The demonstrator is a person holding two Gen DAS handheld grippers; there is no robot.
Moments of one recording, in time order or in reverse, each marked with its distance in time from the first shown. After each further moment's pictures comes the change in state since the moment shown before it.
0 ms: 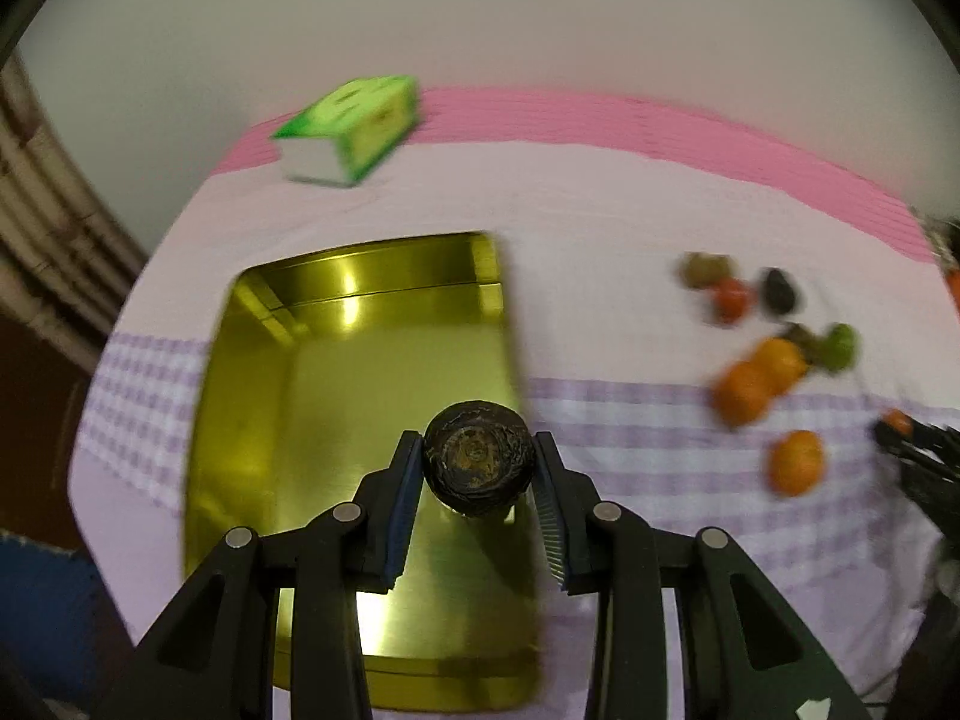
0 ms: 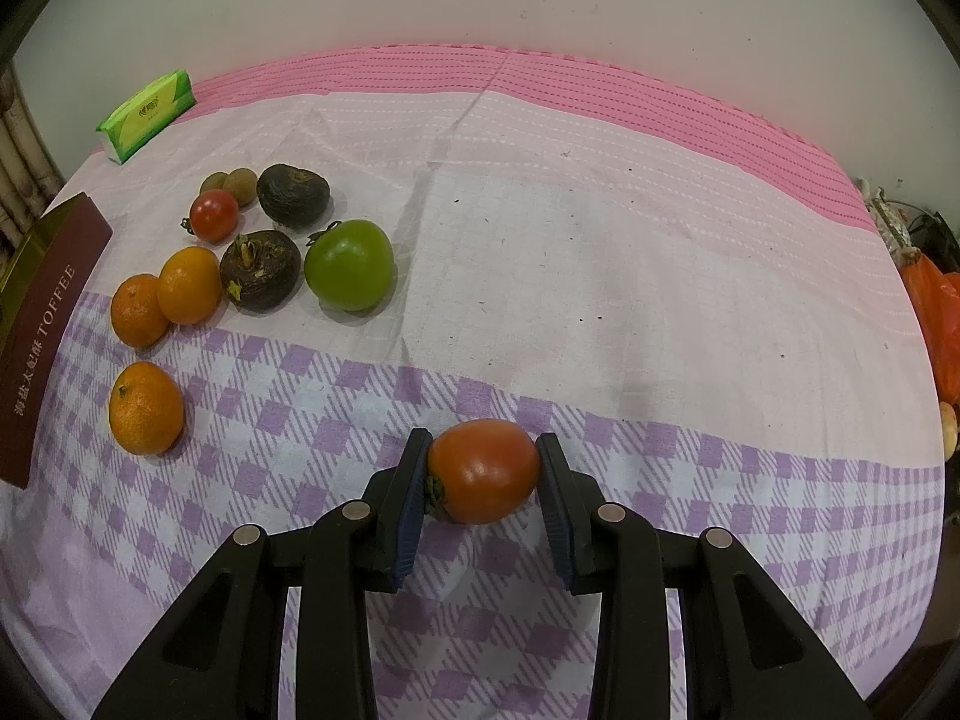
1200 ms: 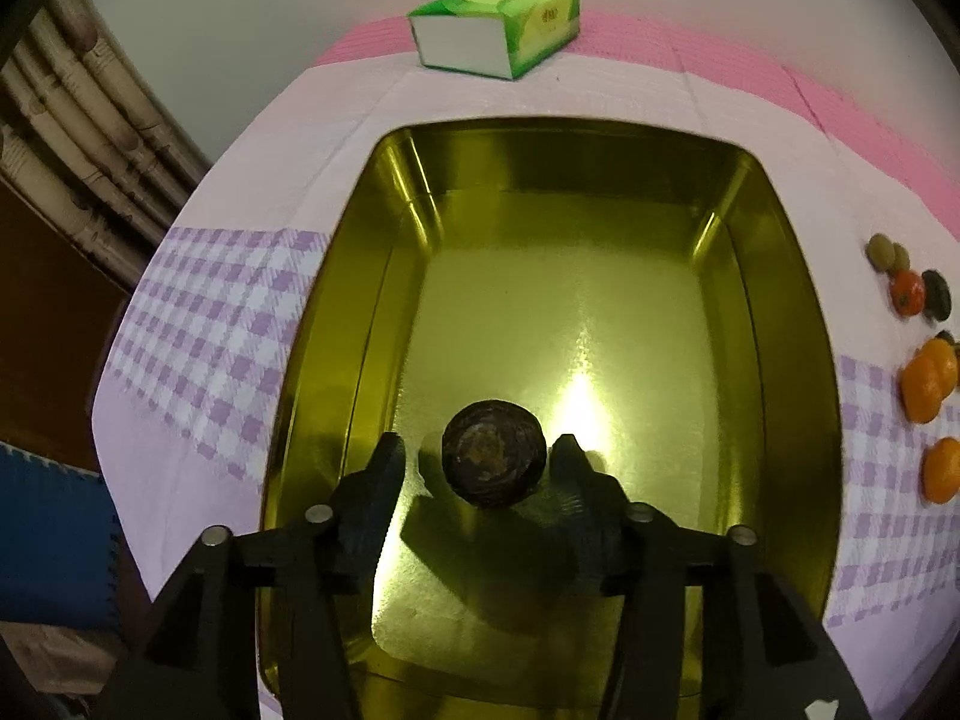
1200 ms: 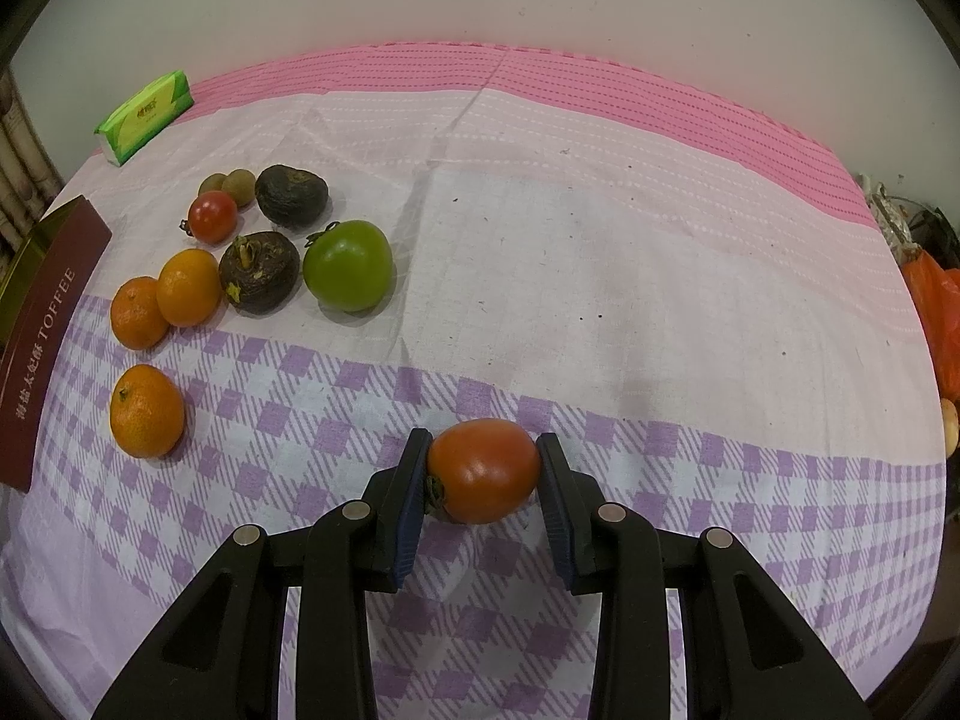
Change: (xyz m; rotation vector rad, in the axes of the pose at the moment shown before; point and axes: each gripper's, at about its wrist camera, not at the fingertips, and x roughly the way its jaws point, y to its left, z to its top) left arm 0.054 0.074 -0.020 -0.128 0.118 0.129; right arm 0.002 -0.001 0.001 0.003 -0.001 -0.003
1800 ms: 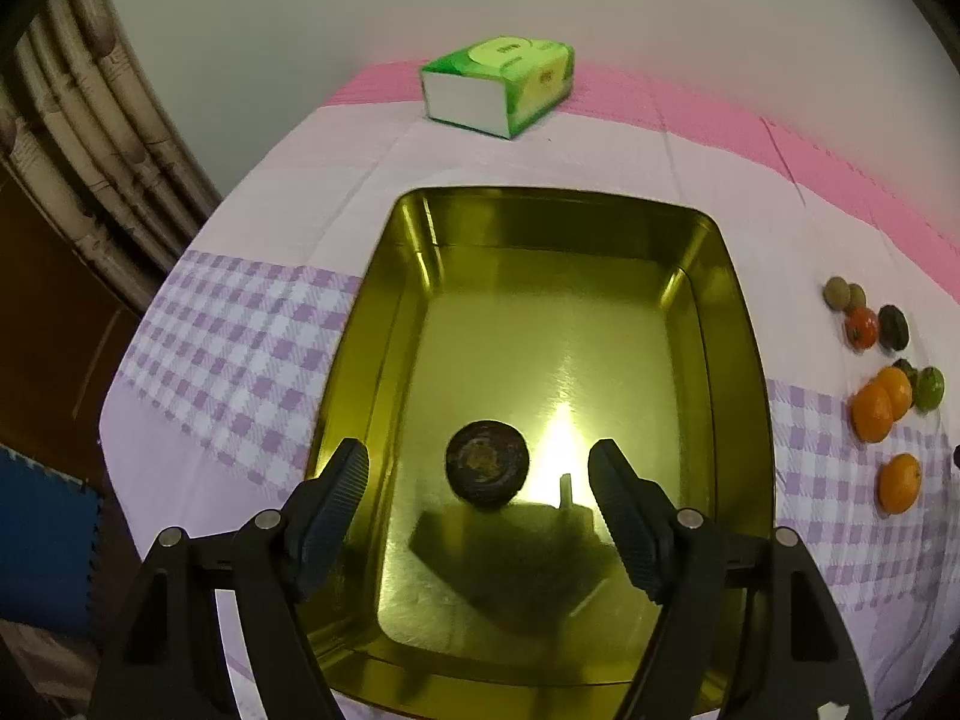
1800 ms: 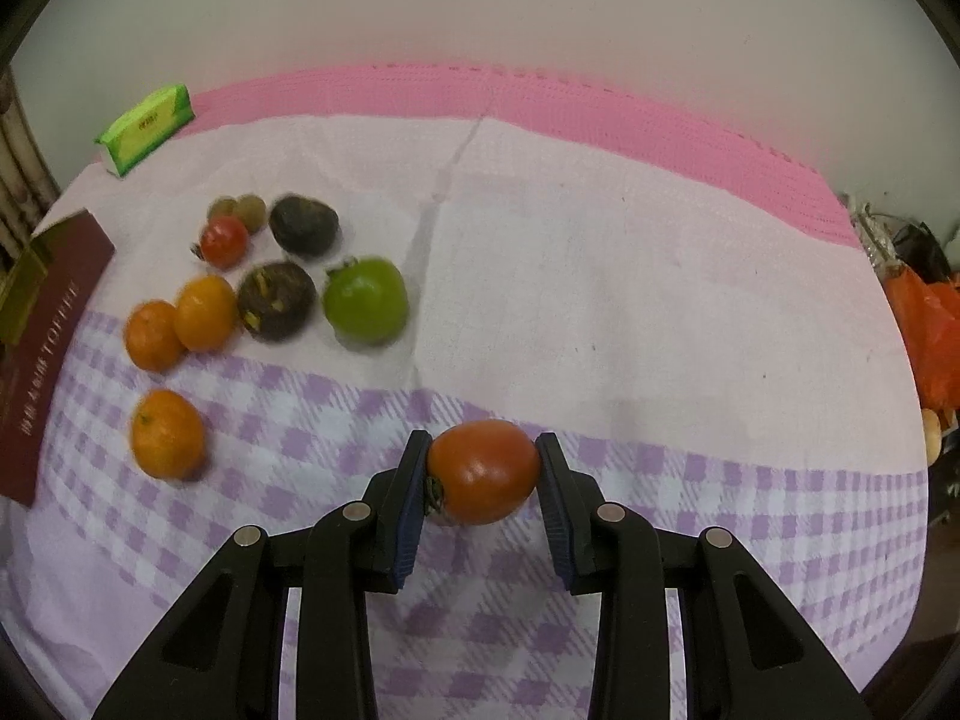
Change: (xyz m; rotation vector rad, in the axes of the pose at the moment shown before) left arm -0.035 0.007 -0.001 -0.032 -0.093 -0.040; right arm -0.025 0.014 0.010 0.000 -0.053 -0.019
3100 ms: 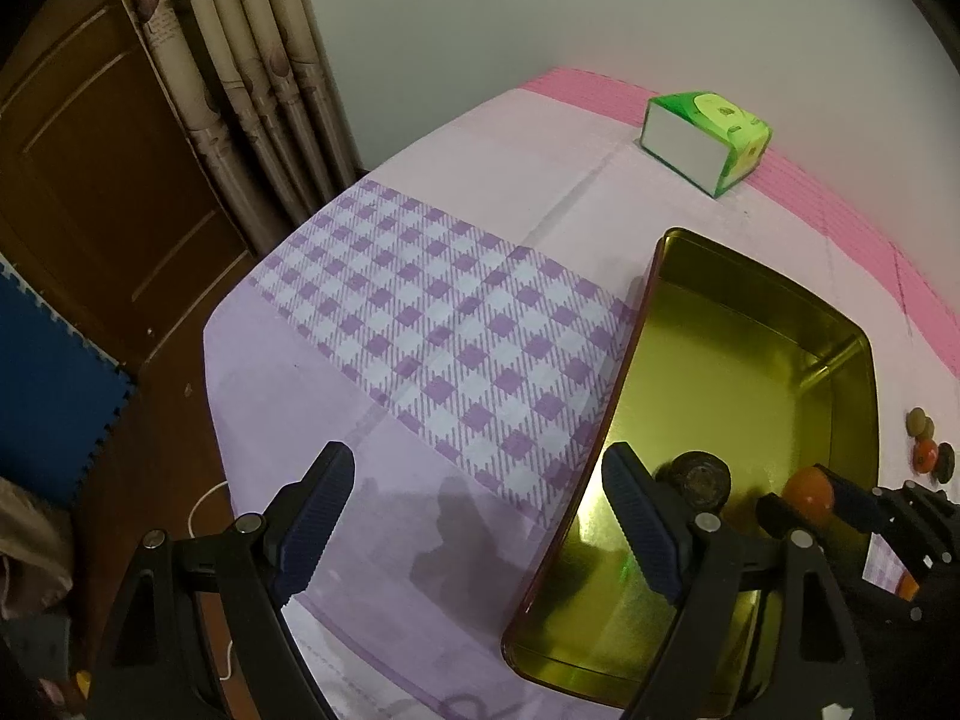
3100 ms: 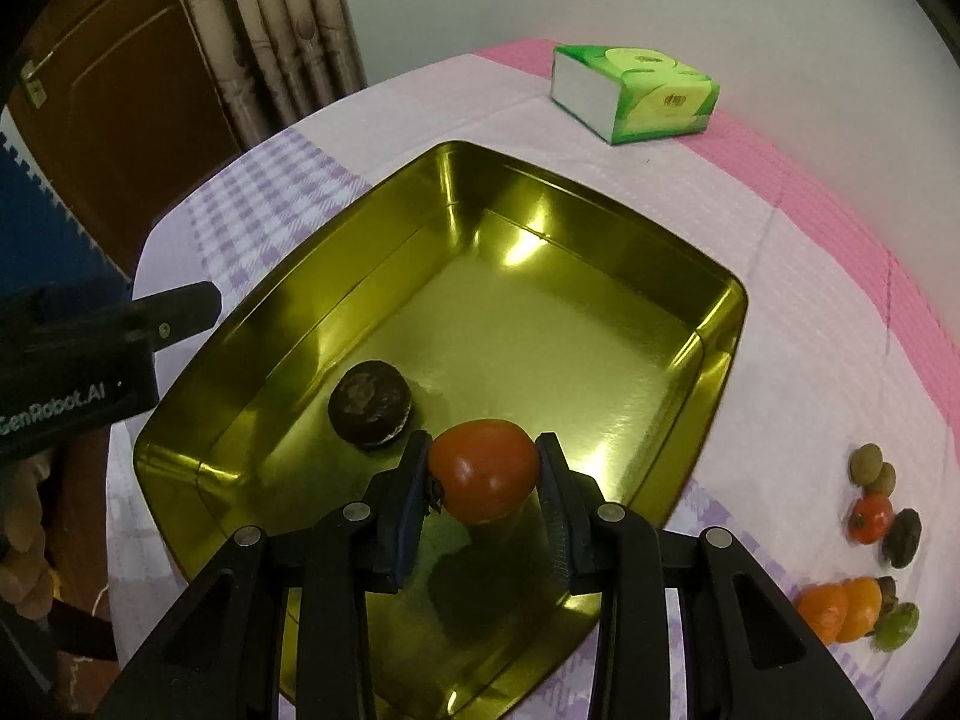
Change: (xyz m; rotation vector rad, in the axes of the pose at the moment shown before) left arm -0.012 0.100 -0.013 -0.306 0.001 0.134; right arm -0.006 0.334 0.042 -0.557 0.044 0.408
